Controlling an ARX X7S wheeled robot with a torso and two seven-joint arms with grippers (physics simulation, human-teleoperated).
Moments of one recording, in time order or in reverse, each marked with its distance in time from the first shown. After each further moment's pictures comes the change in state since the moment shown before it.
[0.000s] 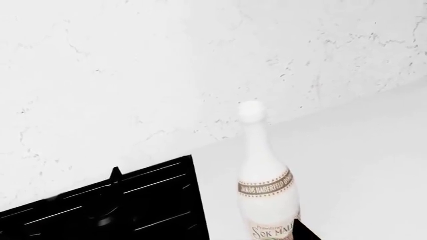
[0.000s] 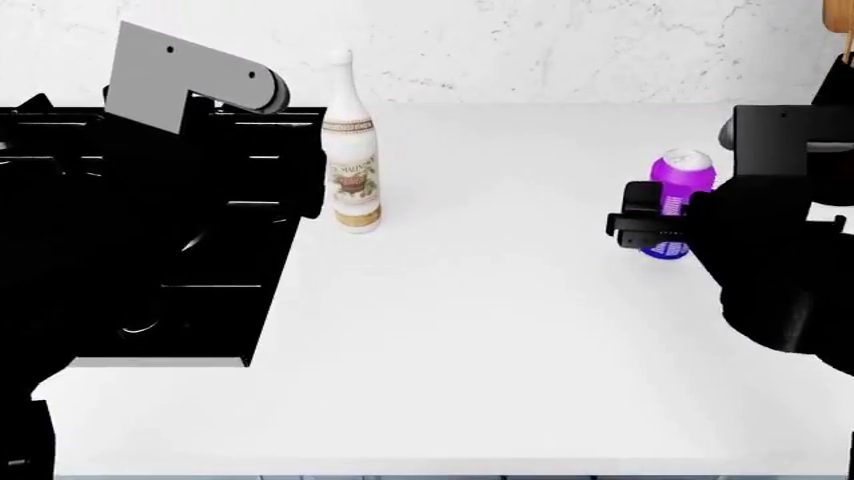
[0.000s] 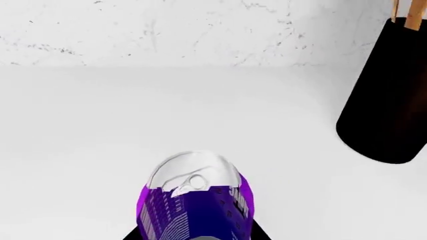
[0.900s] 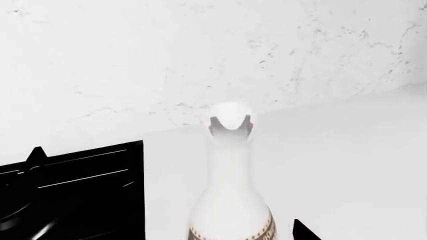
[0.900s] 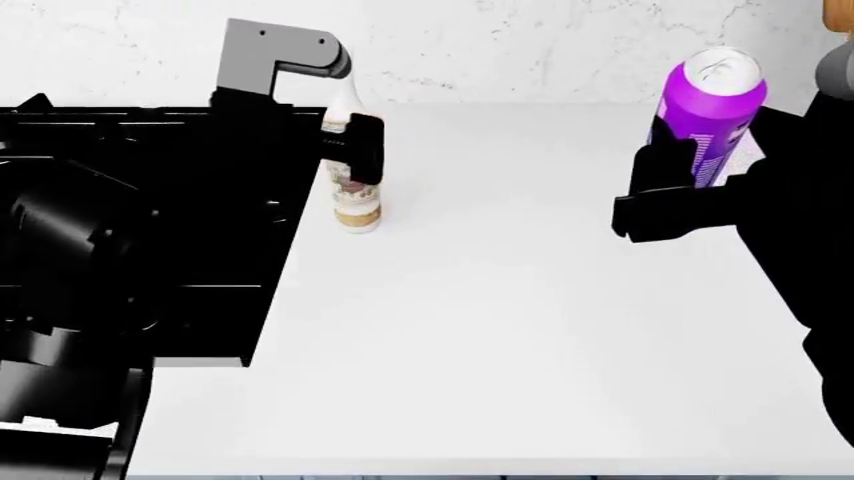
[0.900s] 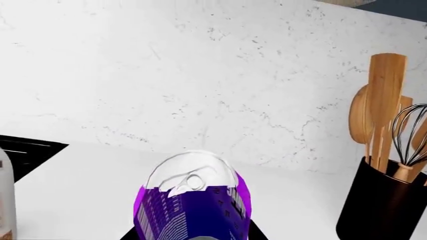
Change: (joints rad) left arm -0.127 0.193 0.161 -0.541 0.165 0.273 0.180; right arm 0.154 0.108 0.079 -0.442 0.681 0.062 0.510
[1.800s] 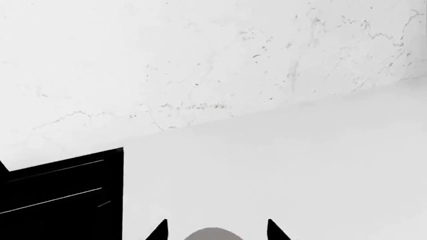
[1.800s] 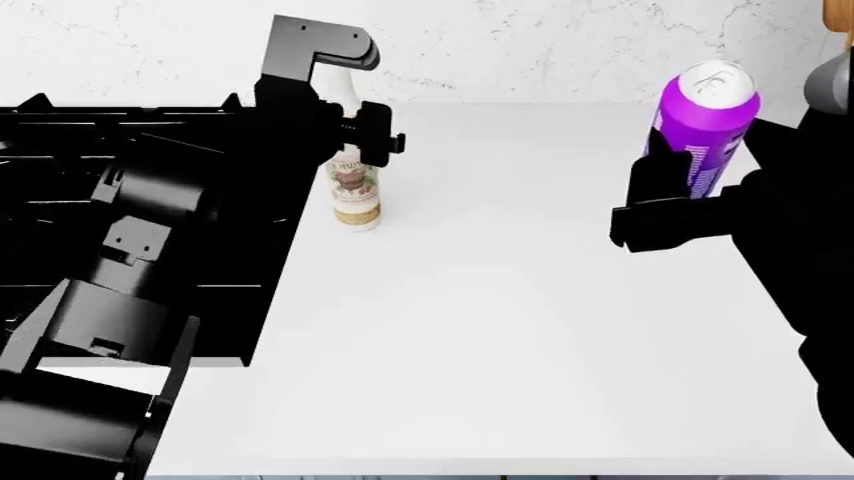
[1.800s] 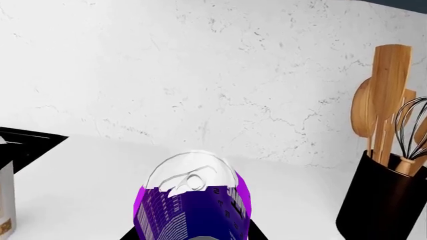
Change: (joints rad) left arm -0.142 0.119 0.133 -0.467 0.147 0.267 0.211; right arm -0.024 0.028 -0.025 -0.010 -0.015 -0.032 -0.024
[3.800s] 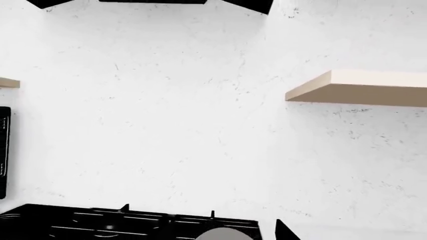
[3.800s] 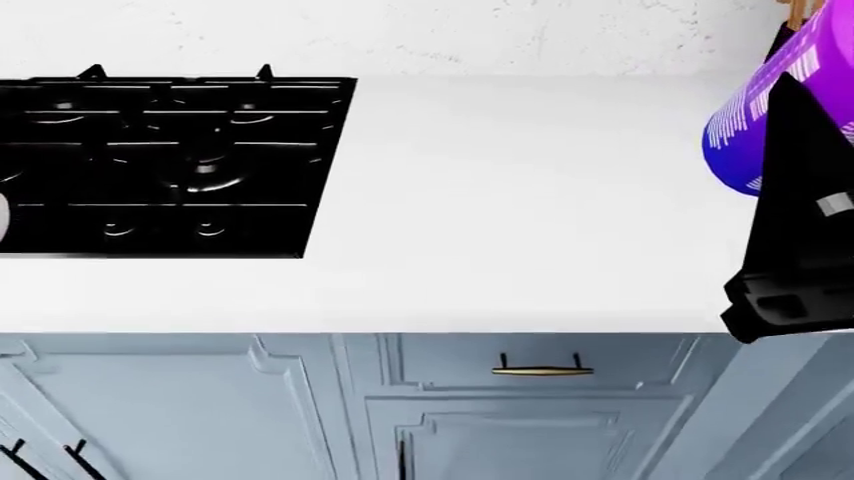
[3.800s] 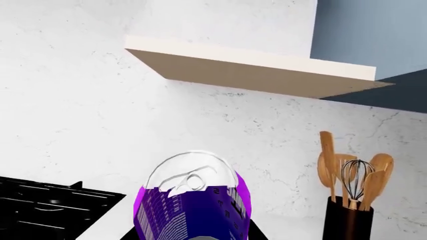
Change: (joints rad) left arm 0.452 -0.929 -1.227 1.244 -1.726 -0.426 -1.212; right arm 0.205 0.326 0.043 -0.383 0.431 -0.416 0.174
